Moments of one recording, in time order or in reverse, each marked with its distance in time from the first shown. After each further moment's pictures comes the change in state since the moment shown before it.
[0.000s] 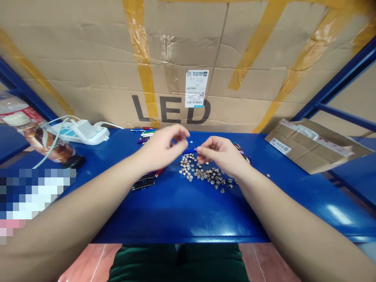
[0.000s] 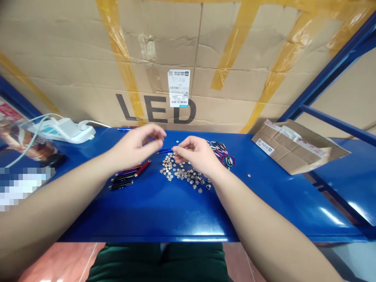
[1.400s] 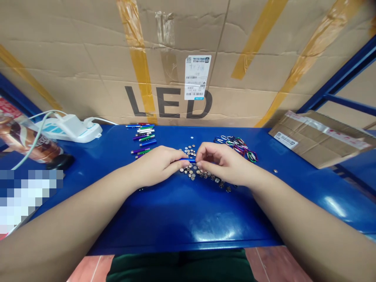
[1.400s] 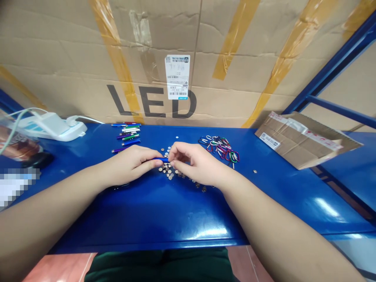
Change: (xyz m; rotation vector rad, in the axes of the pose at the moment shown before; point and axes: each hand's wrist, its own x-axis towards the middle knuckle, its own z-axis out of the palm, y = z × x) left_hand -0.031 -0.024 0.004 0.279 -0.453 0.115; right_hand -0.018 0.004 -0.005 -0.449 -0.342 -0.287
